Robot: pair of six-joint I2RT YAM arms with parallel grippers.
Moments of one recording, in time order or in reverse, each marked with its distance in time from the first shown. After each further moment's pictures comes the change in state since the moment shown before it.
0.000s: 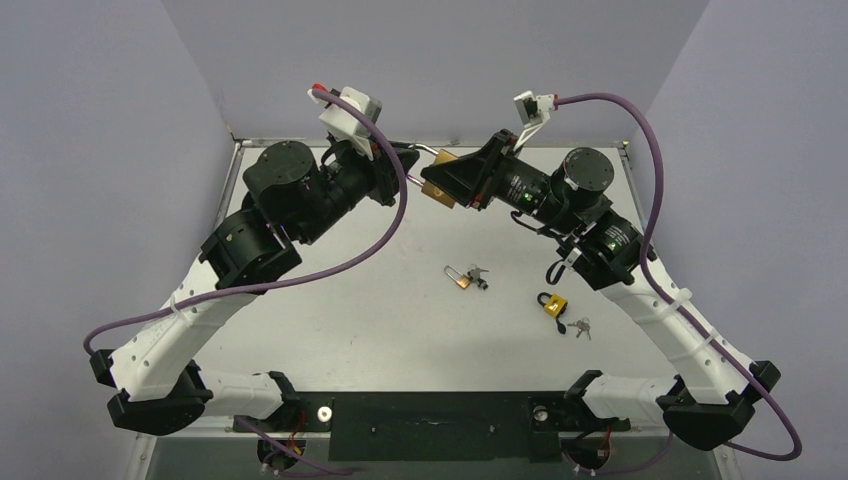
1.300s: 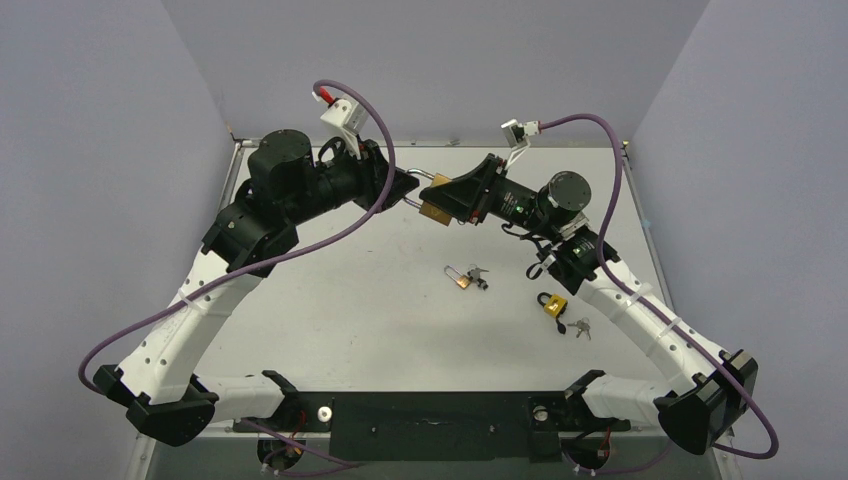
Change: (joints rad) left arm 0.270 -0.031 -0.110 -0.079 0.436 -0.215; right arm -0.112 -0.025 -0.343 0.407 -0.233 0.182
